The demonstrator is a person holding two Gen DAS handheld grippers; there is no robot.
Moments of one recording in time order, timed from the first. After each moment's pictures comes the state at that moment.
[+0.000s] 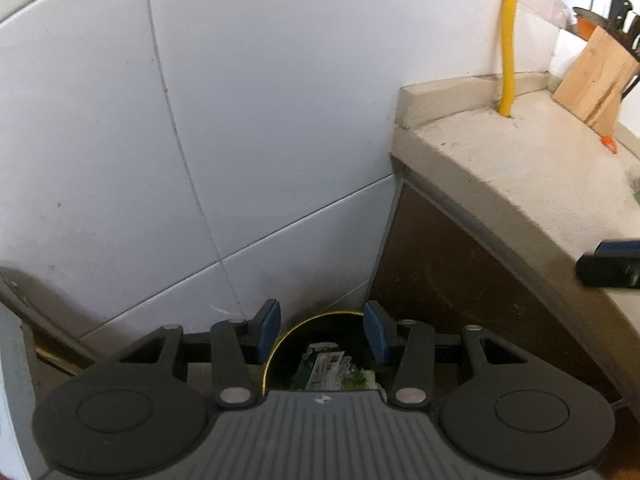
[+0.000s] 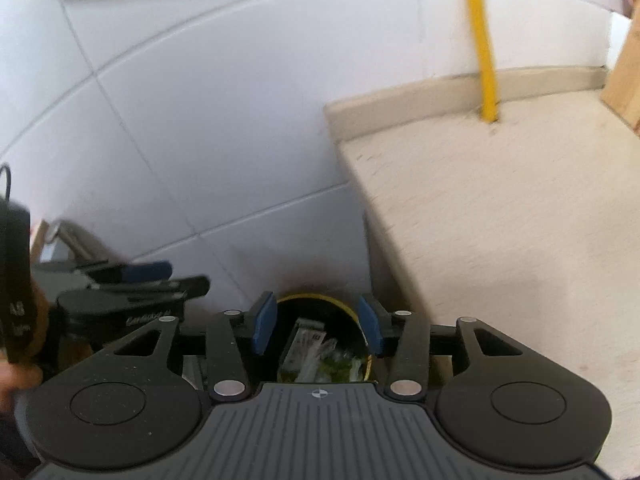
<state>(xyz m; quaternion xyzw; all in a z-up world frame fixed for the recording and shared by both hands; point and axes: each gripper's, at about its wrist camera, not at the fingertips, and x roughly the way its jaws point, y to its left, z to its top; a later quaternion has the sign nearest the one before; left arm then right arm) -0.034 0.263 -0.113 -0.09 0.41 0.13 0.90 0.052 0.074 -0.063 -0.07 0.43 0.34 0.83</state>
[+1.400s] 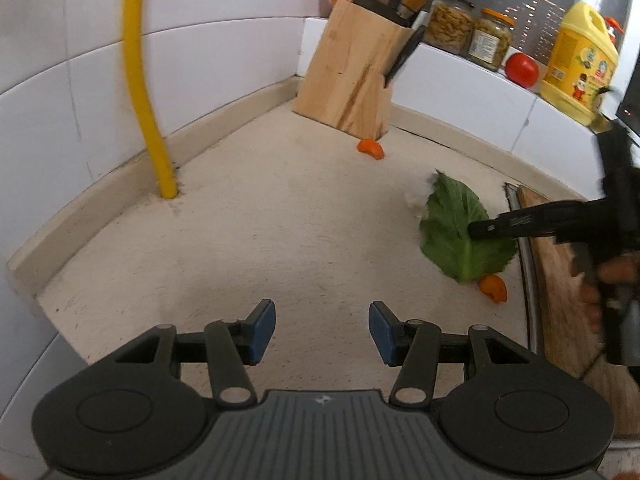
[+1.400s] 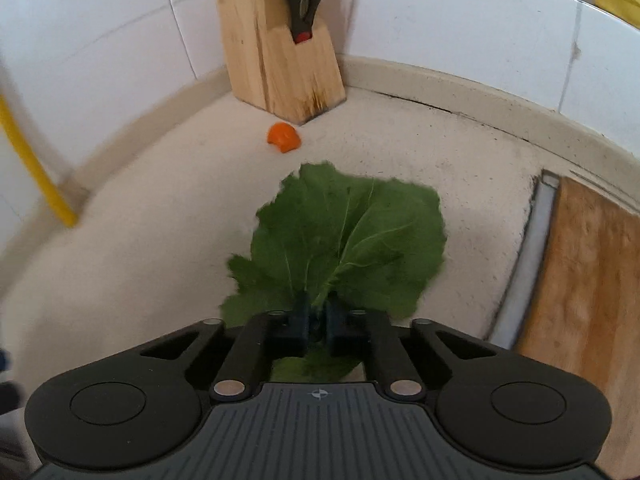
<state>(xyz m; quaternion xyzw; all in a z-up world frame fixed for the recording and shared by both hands) 0.106 0.049 -0.041 -0.04 0.39 -0.14 0.91 0.204 -0.220 -0.068 0.05 0.42 0.07 0.90</state>
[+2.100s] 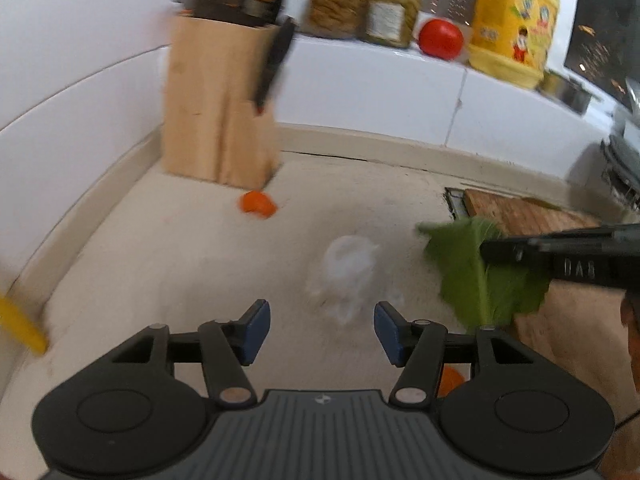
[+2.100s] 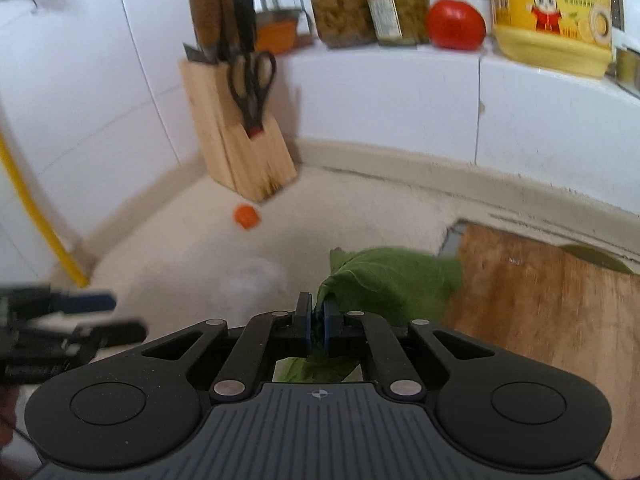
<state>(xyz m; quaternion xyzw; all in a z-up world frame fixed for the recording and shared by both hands) 0.205 -0.081 -0.030 0.05 0.37 -0.25 0.89 0.173 -0.275 -0.026 0.07 0.35 0.04 0.93</state>
